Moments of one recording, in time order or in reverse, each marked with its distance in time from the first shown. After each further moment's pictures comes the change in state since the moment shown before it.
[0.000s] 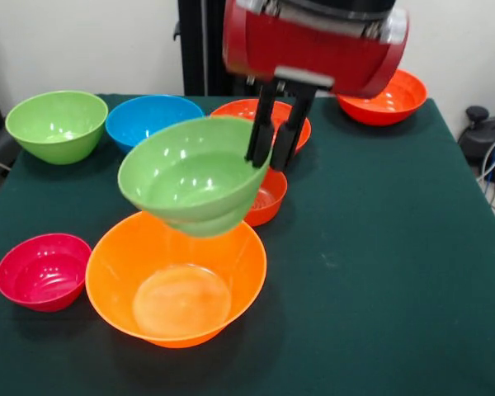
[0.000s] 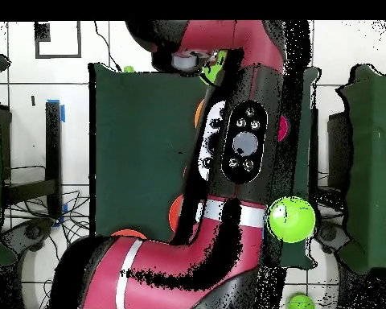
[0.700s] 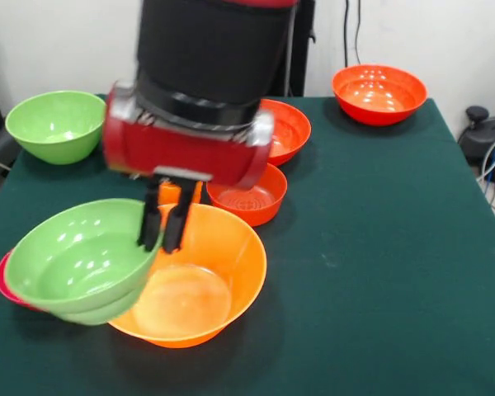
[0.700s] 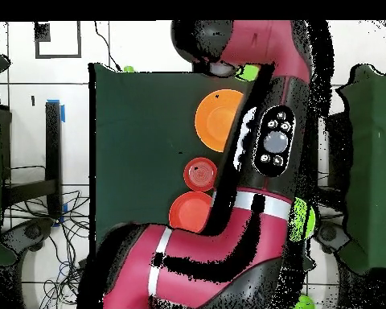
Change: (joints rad) arm -0.080 0.053 0.024 0.029 -0.040 -0.196 -0.157
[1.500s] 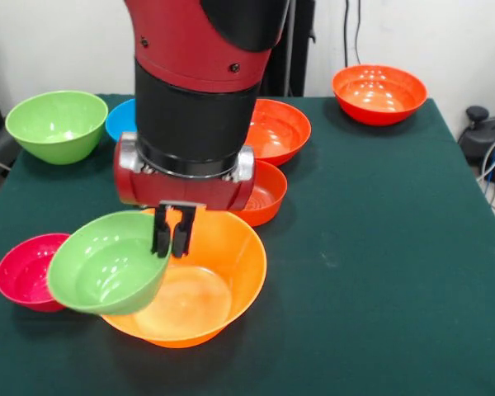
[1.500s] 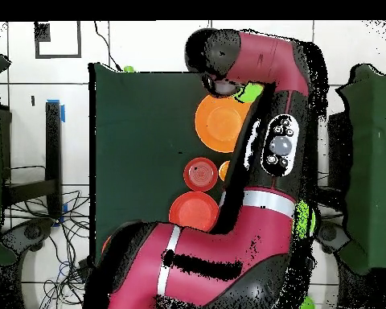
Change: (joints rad) arm -0.019 -0.009 0.036 0.157 0.001 -0.014 -0.038
